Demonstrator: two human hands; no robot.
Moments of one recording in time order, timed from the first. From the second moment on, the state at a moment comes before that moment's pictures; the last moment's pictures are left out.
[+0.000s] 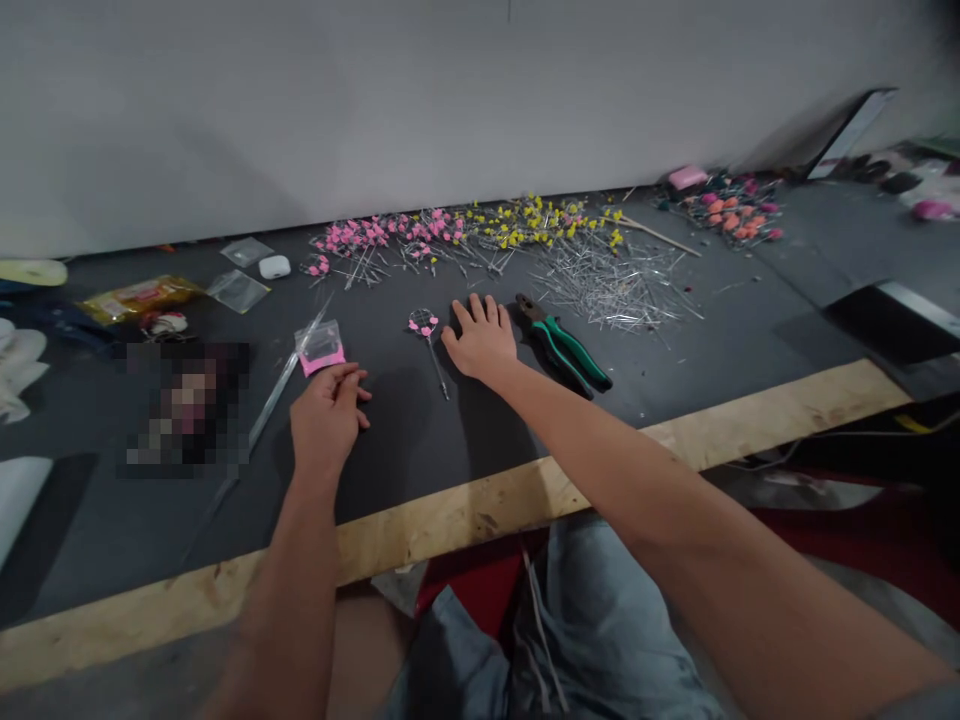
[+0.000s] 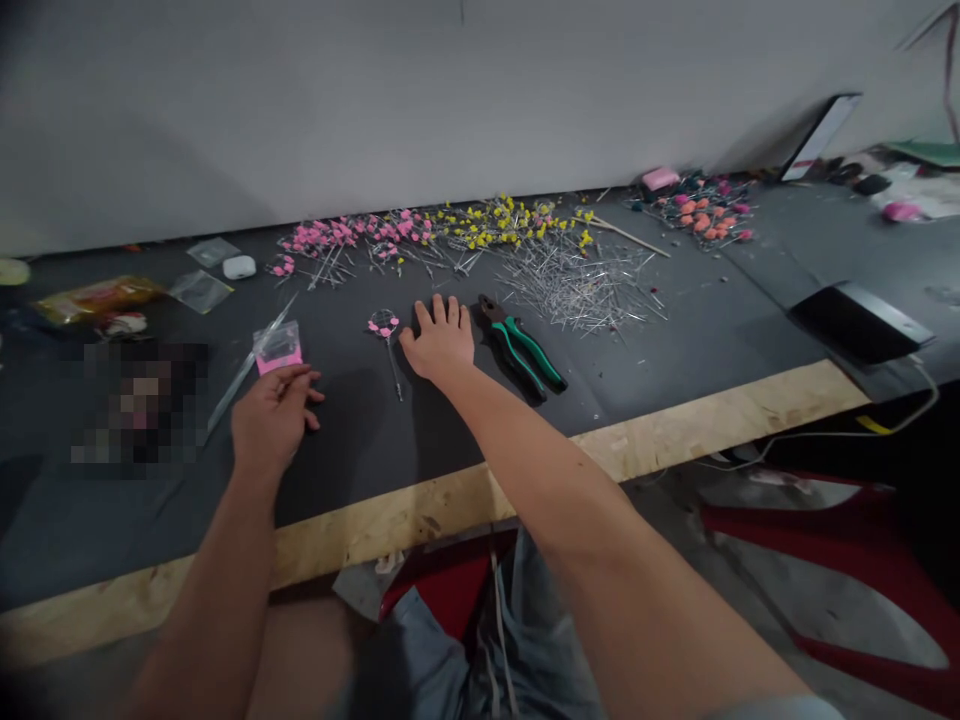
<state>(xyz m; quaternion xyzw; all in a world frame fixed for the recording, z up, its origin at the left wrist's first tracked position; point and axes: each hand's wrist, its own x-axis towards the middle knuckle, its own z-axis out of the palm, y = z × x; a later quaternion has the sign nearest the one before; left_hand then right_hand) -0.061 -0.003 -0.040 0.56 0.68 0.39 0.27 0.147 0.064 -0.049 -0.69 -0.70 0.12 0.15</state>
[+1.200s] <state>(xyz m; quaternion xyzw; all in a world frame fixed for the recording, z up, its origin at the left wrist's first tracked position) -0.048 -0.010 -0.034 0.70 0.68 0.22 0.07 0.147 0.064 -0.052 -0.69 -0.70 0.08 0.13</state>
